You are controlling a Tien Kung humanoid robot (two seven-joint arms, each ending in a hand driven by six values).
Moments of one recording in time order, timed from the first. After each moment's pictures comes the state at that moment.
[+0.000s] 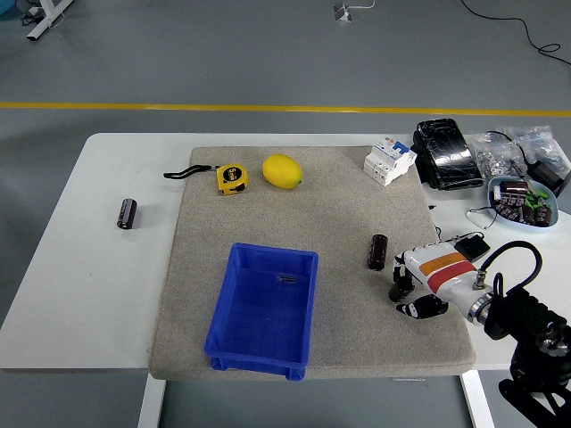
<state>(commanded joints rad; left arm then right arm) -0.19 0.12 -0.47 -0.28 1.19 0.09 0.27 0.34 -0.40 0.79 1.35 -2.27 -0.12 -0.11</state>
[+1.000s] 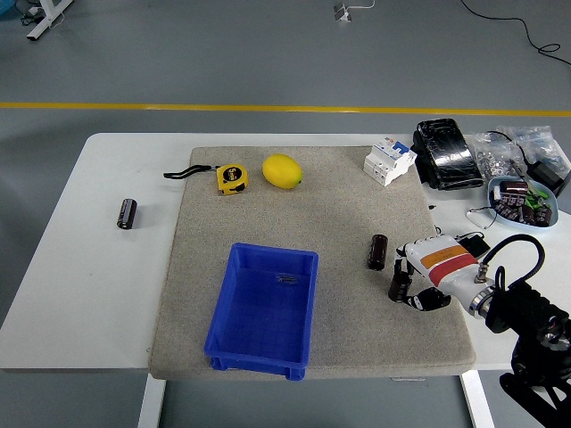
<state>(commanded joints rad) -0.20 0.12 -0.48 -0.28 1.20 0.08 0.27 0.36 -0.41 0.79 1.35 -2.27 -0.12 -0.12</state>
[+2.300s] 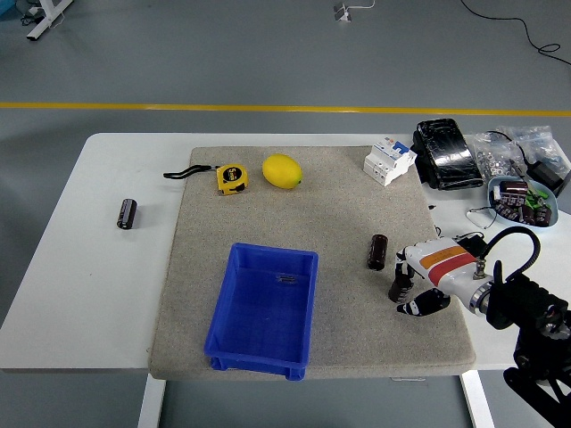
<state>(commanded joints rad) -0.20 0.13 -0.48 -0.28 1.21 0.08 0.27 0.37 -0.42 0.82 1.40 -2.27 0.03 -0.14</state>
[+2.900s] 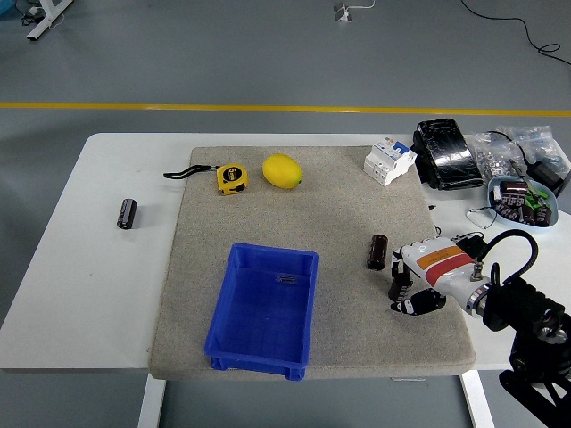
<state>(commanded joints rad) -0.19 0.13 -0.49 -0.28 1.22 0.08 0.28 0.37 -0.41 0.80 1.38 -2.27 -0.03 -0.14</state>
